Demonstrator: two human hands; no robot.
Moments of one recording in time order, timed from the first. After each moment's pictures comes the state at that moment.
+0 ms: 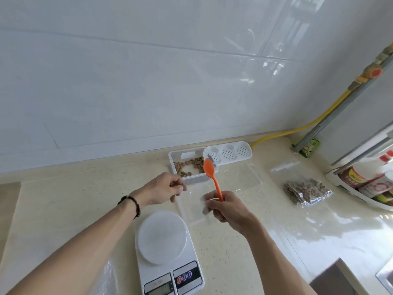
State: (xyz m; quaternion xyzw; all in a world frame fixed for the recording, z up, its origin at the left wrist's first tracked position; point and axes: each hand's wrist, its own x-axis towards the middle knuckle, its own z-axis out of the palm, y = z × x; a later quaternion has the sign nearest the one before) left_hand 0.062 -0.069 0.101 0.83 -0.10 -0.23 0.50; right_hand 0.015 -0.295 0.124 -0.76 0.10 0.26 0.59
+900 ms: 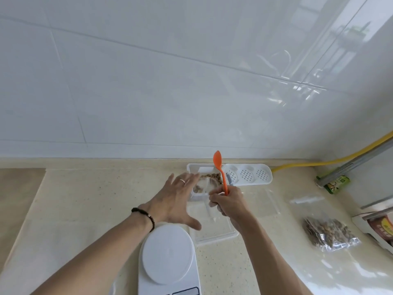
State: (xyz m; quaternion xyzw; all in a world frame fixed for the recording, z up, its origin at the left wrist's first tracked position) left_hand 0.068 -0.066 0.097 0.96 -0.18 -0.11 0.20; right_hand 0.083 -0.251 0.136 -0.80 0.11 0.17 0.56
